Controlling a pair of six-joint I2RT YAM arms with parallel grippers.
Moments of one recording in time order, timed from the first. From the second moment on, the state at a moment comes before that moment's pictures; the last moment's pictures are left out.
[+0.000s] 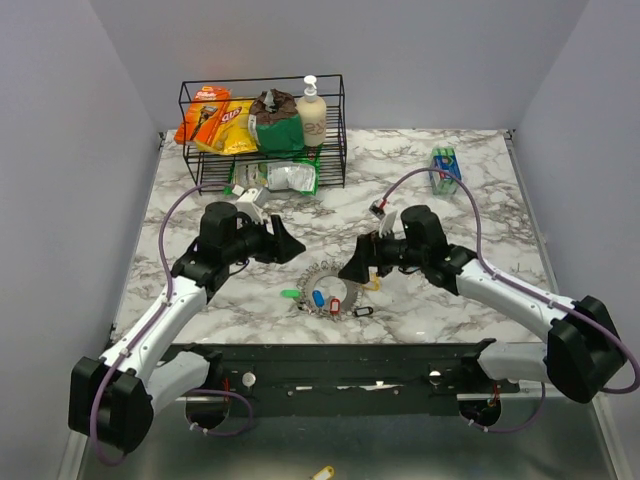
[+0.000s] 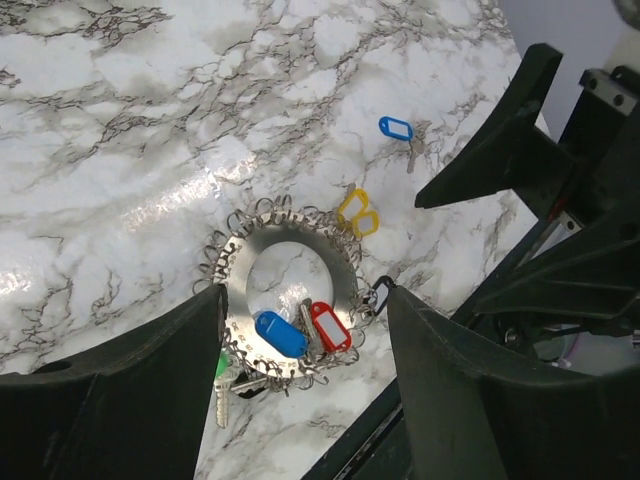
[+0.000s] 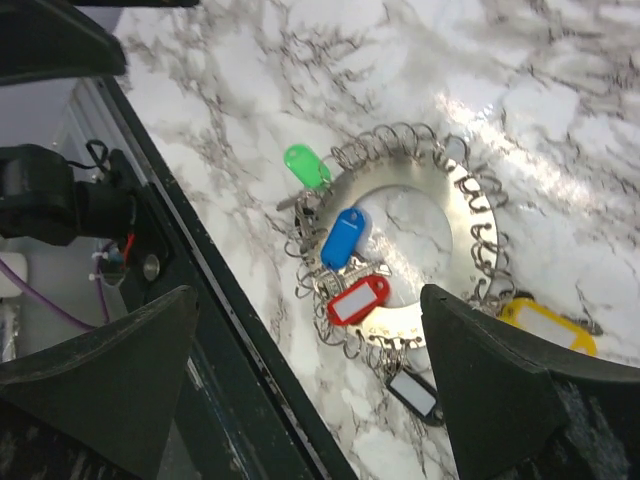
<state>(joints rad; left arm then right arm) -0.35 1.01 0.69 -0.14 0.50 -0.44 0.62 1.25 0.73 -0.01 -0.52 0.38</state>
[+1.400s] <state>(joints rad) -0.31 1.29 0.69 -0.34 0.31 -0.43 0.64 1.59 1.06 -0.35 -0.37 0.25</state>
